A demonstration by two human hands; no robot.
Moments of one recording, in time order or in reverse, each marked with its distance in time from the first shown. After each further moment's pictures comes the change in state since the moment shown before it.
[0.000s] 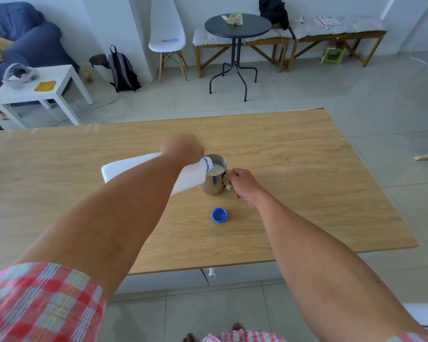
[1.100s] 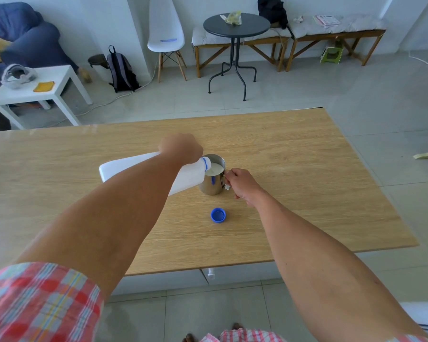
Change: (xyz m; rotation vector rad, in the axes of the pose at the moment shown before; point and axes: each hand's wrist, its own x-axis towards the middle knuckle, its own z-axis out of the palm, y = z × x) left_hand 0.002 0.001 -0.001 0.018 -0.010 0.008; right_hand -0.003 -0.003 -0.003 -0.018 -0.004 0.005
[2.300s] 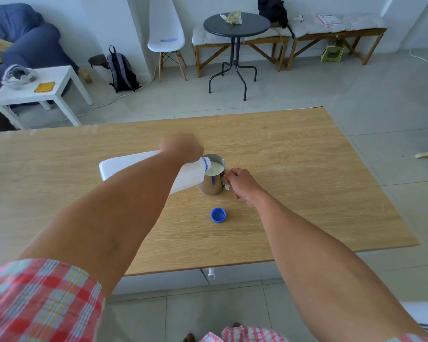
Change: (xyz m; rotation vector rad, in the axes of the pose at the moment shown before) left_hand 0.003 0.003 -0.001 0.032 -0.016 -0.006; right_hand 0.006 0.004 0.001 0.000 0.000 0.013
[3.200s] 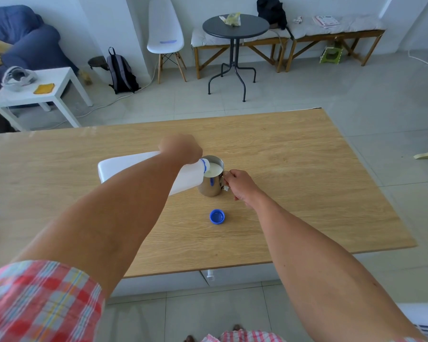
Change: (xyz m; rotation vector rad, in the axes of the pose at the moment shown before) left_hand 0.001 0.002 -0.002 0.024 -0.014 -0.002; right_hand 0.000 0.001 0.000 0.001 0.008 -0.019
